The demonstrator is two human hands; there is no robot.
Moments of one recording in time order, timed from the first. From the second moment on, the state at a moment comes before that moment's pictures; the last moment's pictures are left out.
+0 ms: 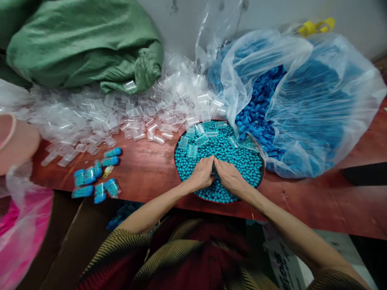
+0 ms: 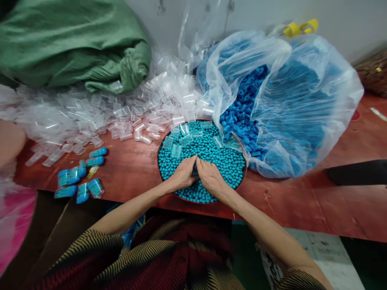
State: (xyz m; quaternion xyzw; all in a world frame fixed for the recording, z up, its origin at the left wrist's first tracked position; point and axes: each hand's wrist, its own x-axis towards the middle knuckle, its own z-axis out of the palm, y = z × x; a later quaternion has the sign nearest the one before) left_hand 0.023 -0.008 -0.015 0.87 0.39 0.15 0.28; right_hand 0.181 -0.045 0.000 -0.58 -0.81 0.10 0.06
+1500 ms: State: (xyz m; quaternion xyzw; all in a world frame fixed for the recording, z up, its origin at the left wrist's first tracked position) left_hand 0.034 -0.003 0.007 0.85 0.45 0.06 0.26; right_hand 0.189 0.029 0.025 -0.66 -0.74 0.02 0.12
